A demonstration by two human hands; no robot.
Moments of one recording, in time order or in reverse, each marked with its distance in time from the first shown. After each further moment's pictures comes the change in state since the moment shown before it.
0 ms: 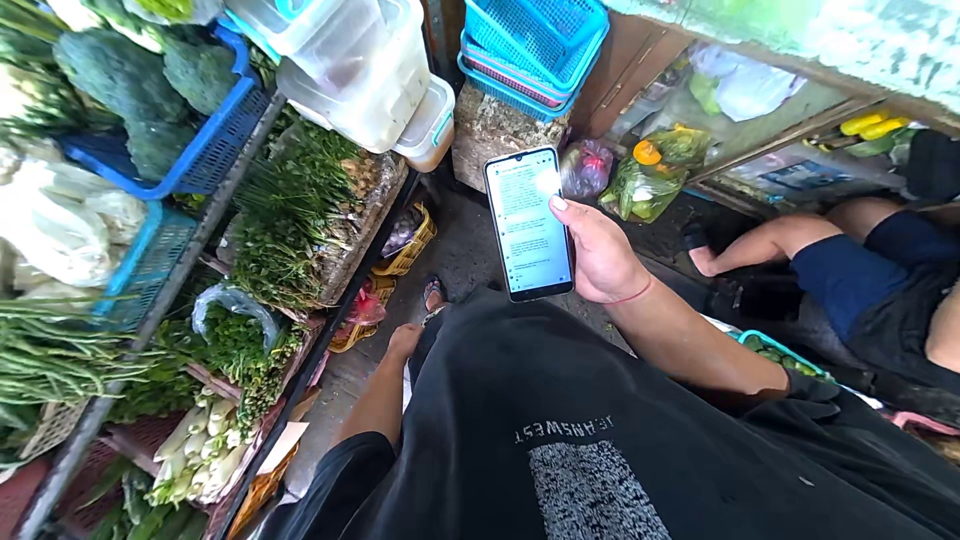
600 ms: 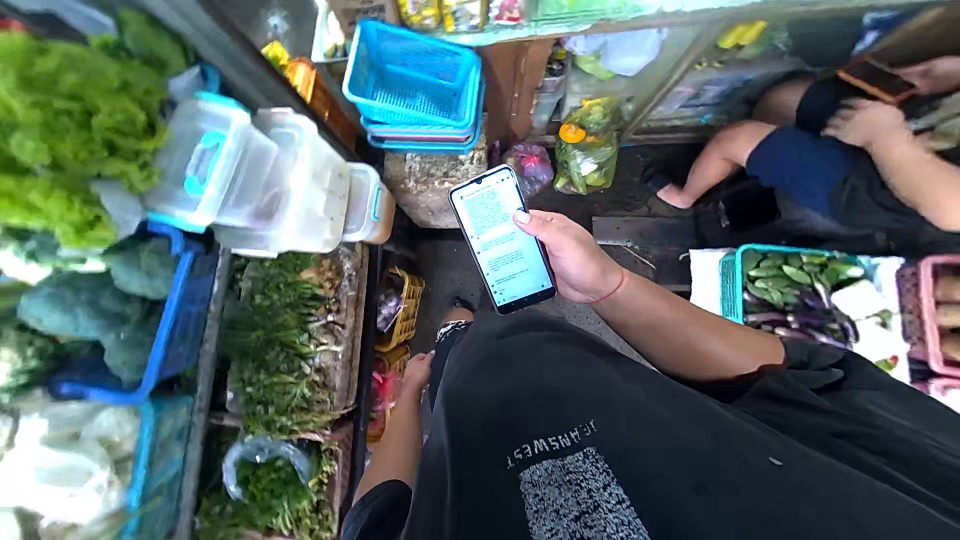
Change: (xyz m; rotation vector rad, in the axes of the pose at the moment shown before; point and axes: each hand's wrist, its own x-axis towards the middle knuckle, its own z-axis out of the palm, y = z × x) left_hand 0.041 0.083 -0.032 0.082 0.049 0.131; right_hand -0.021 -0.029 -0.055 0.084 0.259 -0.111
